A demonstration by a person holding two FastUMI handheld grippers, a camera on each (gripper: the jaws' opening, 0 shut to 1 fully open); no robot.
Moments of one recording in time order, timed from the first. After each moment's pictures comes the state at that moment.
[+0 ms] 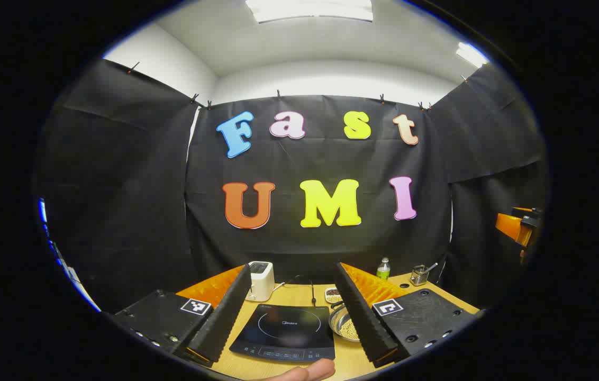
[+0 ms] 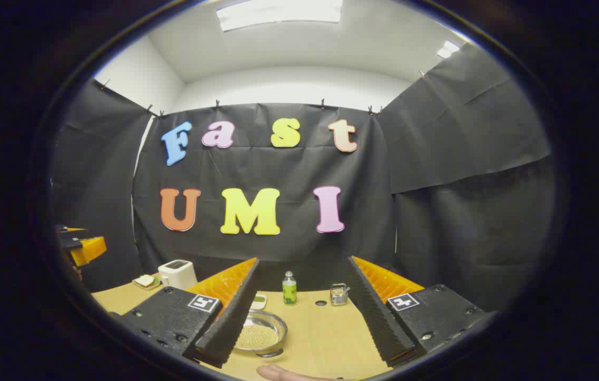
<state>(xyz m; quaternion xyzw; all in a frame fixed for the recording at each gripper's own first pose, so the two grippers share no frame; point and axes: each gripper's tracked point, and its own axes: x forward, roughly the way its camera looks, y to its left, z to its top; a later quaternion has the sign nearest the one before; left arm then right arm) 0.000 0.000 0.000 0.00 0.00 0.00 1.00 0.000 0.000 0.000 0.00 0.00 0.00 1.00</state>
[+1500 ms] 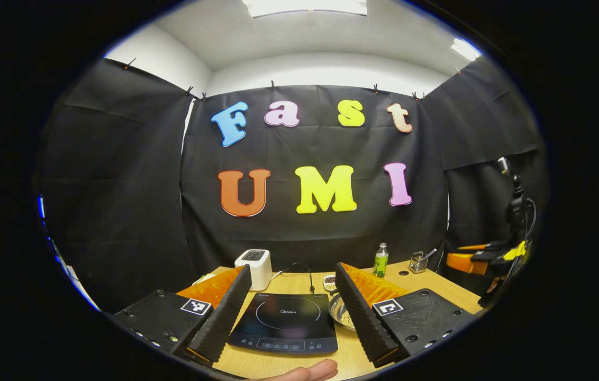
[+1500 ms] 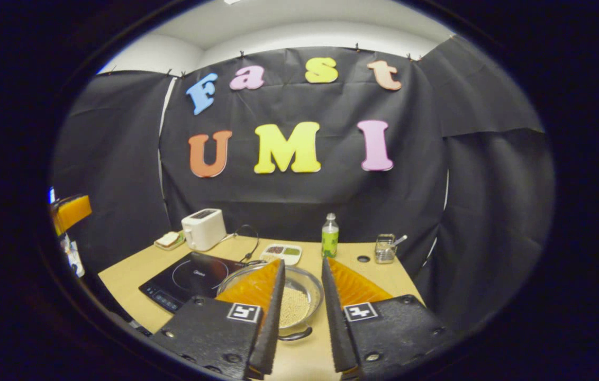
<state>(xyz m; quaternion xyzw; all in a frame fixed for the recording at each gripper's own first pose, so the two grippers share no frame) -0.008 -0.005 -0.053 0.01 0.03 -0.01 1.00 0.070 0.075 -0.179 0.00 0.19 0.13 0.97</state>
